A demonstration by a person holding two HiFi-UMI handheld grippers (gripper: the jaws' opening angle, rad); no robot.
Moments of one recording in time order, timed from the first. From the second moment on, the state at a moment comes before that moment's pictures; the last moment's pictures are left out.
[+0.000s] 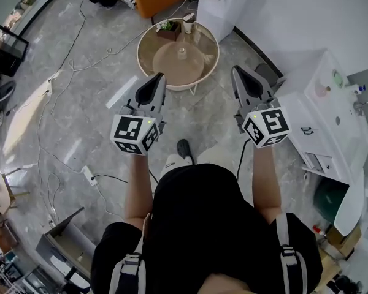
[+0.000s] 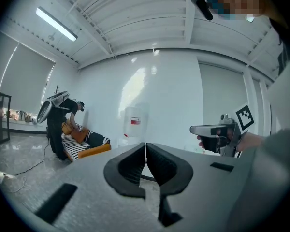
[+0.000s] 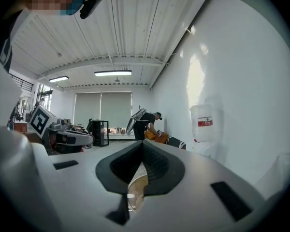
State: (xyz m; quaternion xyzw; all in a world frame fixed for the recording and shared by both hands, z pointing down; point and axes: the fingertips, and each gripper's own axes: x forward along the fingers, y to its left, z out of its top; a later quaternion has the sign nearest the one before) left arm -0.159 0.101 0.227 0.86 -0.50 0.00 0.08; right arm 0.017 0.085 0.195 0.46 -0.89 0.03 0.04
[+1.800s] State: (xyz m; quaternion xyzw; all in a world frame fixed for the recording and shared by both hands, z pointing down) left arm -0.070 -0.130 0.337 0.75 -0.65 0.02 0.15; right arm 0.044 -0.208 0.313 0.26 -0.96 0.09 0.10
